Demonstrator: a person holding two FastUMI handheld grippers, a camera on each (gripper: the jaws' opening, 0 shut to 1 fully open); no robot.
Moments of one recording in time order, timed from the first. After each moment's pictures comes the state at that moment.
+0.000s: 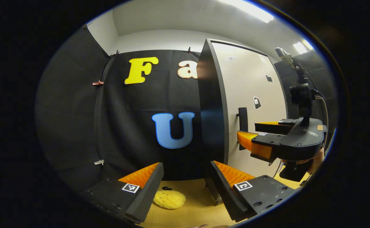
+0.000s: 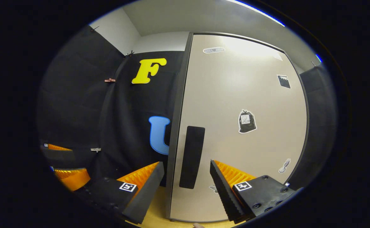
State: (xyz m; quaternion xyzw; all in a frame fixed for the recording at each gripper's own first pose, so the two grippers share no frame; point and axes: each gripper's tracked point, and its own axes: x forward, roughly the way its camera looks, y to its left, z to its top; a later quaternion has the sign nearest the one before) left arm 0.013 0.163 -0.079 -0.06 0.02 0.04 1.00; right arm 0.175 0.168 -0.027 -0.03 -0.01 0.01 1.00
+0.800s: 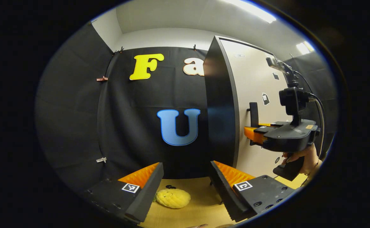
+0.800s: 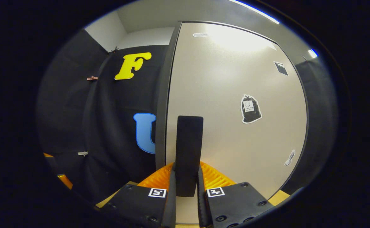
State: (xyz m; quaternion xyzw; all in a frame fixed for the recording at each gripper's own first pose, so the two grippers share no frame) left arm 0.017 0.184 -0.100 -0.06 0.03 0.05 1.00; right arm 0.210 0.158 -0.041 0.01 0.00 -0.05 1.00
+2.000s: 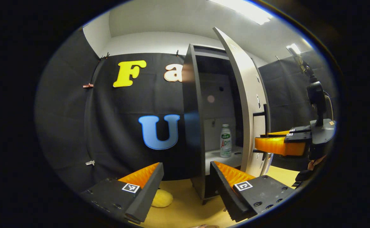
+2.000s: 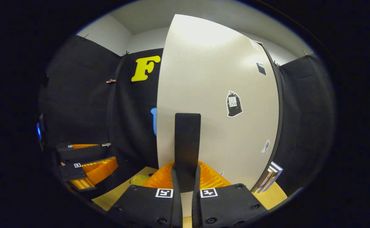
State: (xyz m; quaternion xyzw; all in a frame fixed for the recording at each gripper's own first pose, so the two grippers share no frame) left arm -0.009 0.080 -0.053 -0.06 0.00 -0.03 1.00; right arm 0.068 0.131 -0.032 0.03 0.05 0.03 1.00
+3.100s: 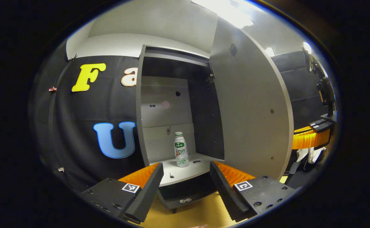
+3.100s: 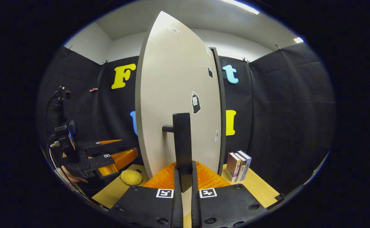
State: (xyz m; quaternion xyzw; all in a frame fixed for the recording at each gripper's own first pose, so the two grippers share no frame) left arm 0.015 -0.039 -0.030 -0.04 -0.04 -0.18 0.98; right arm -0.022 0.024 -0.027 0.06 0.04 -0.06 1.00
